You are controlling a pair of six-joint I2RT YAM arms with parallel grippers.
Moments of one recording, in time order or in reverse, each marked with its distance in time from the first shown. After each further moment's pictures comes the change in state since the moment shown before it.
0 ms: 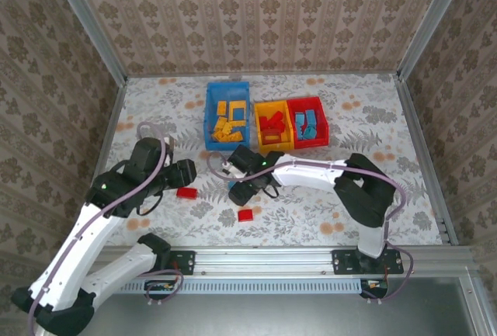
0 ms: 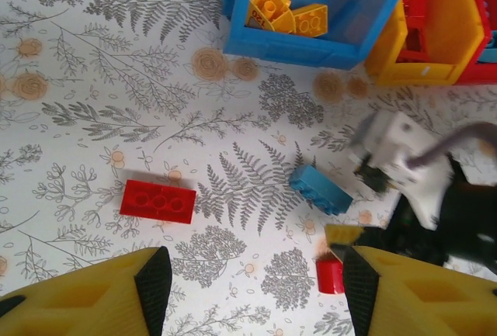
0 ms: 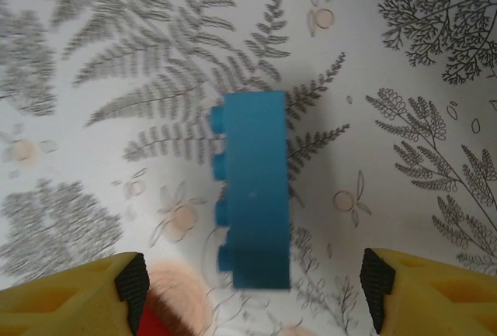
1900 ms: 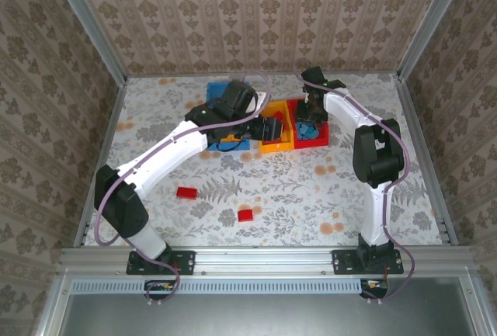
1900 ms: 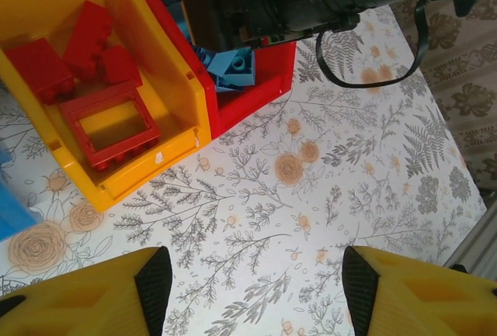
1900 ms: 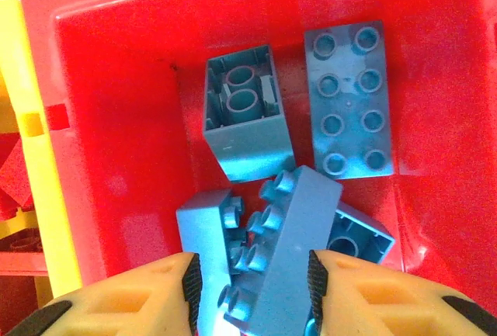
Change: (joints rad) left arm -0.202 0.847 0.485 0.464 0.343 0.150; right arm -0.698 0.209 0.476 -0.285 0.020 0.270
